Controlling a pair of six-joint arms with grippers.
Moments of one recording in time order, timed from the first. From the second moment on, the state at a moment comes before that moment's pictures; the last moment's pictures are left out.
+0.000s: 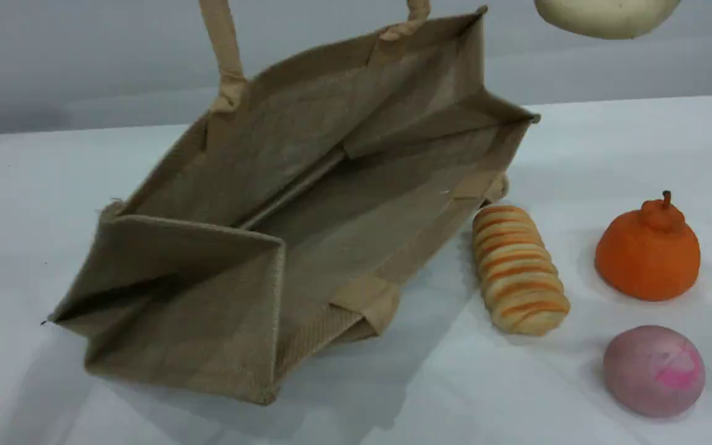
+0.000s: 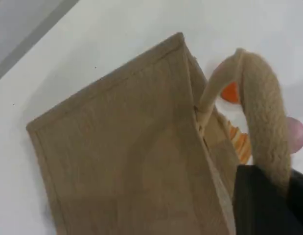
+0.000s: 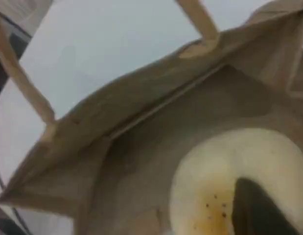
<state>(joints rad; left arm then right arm) -0.28 1.87 -1.93 -0.61 1.22 0.73 -0.02 1.40 -0.89 1.13 0.81 -0.93</state>
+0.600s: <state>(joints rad) -0.28 1.82 -1.93 -0.63 1.22 0.72 0.16 1.40 -0.82 1.14 0.72 -0.95</state>
